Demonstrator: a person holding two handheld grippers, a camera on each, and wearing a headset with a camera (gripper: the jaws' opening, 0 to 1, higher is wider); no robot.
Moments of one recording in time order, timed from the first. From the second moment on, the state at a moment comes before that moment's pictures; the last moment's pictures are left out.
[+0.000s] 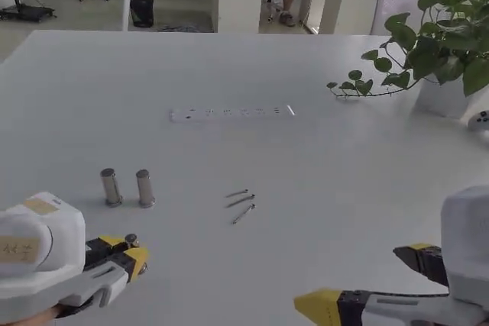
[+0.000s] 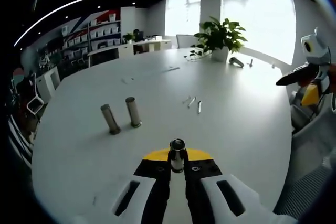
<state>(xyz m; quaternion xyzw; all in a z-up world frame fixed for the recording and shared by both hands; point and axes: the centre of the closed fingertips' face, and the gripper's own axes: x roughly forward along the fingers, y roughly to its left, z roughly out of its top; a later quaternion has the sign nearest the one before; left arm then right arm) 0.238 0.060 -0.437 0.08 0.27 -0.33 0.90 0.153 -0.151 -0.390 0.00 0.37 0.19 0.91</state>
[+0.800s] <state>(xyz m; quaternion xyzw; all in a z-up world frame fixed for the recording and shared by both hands) 0.224 0.057 -0.458 0.09 0.29 -0.30 0.90 0.159 -0.142 -0.392 0.00 0.37 0.21 0.90</state>
